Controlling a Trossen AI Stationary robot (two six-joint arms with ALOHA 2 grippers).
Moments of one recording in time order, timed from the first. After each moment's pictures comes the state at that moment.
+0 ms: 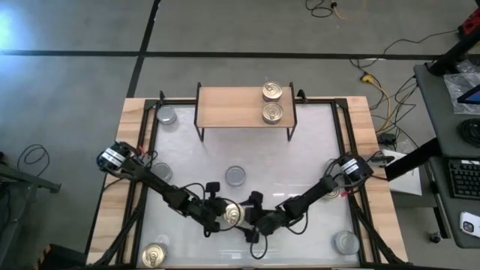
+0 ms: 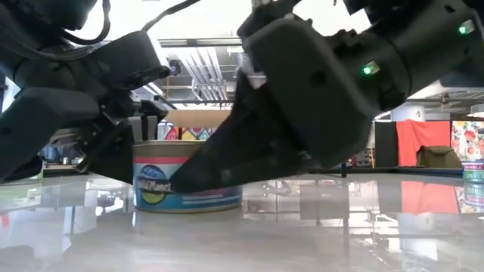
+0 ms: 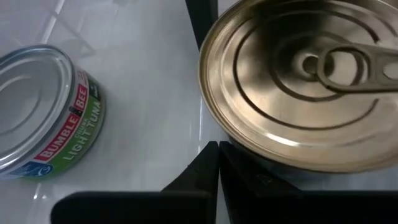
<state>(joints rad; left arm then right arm) -0.55 1.84 0.79 0.16 -0.50 -0.30 0.49 2.18 1.14 0.43 0.53 0.33</state>
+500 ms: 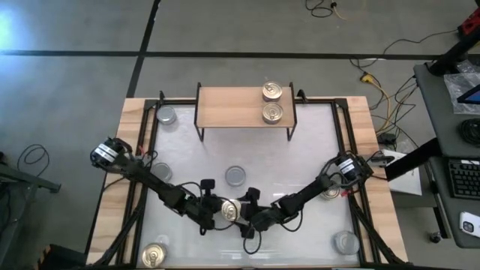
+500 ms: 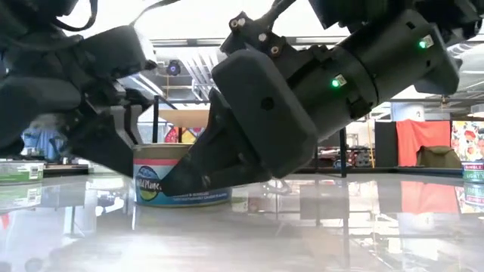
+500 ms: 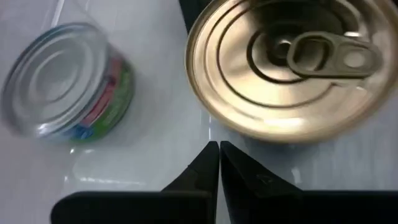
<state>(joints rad) -0.55 1.73 0.79 -0.07 -0.53 -0.35 0.45 2.20 1.17 0.39 0.53 0.33</state>
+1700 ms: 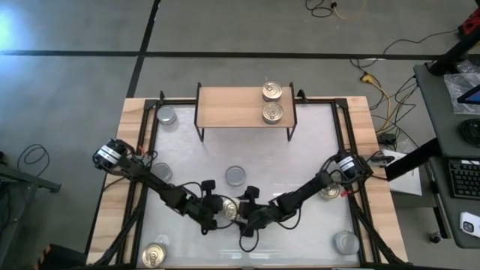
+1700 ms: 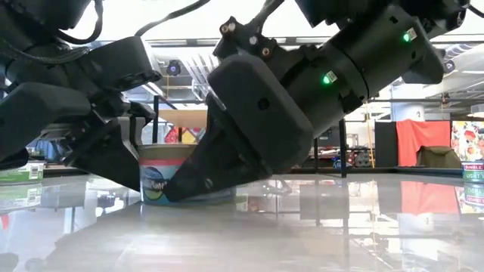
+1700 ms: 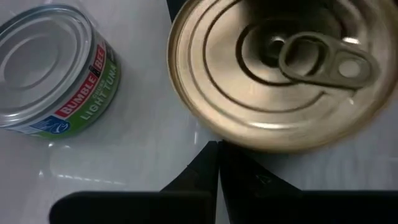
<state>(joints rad) -0.56 1.78 0.77 0.04 -0.49 -0.40 0.42 2.18 1.21 0.29 0.50 0.33</state>
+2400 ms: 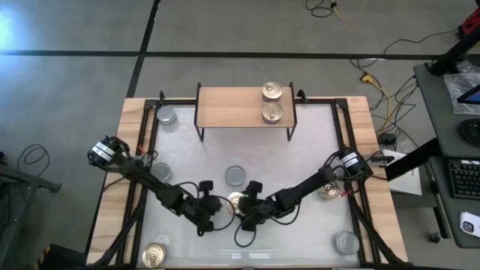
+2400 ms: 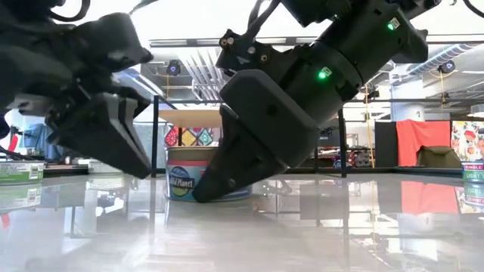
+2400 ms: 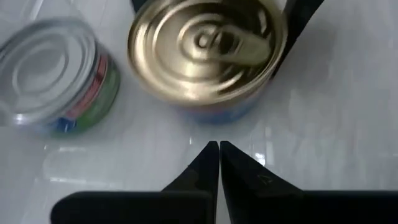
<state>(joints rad) -0.57 1.71 0.77 -0.01 -0.49 -0.40 0.40 2.13 1.25 0.03 0.47 0.38</state>
